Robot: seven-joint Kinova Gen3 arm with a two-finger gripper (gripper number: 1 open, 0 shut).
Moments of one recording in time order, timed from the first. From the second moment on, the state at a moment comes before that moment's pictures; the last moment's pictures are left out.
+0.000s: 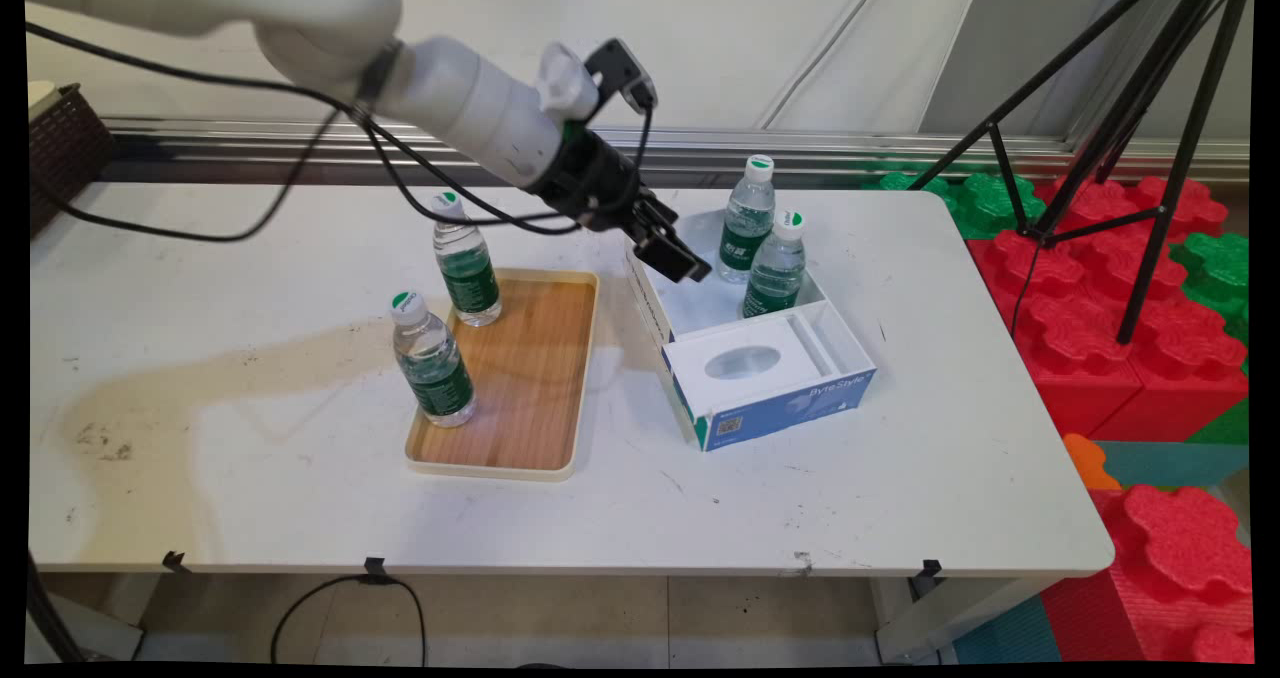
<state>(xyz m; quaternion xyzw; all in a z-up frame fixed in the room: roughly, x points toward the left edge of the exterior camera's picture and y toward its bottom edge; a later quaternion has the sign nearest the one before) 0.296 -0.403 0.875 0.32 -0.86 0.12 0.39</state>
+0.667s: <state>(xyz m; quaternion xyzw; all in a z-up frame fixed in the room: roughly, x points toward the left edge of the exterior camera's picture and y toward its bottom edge) 0.265 -0.442 0.815 0.30 -0.83 0.13 0.44</state>
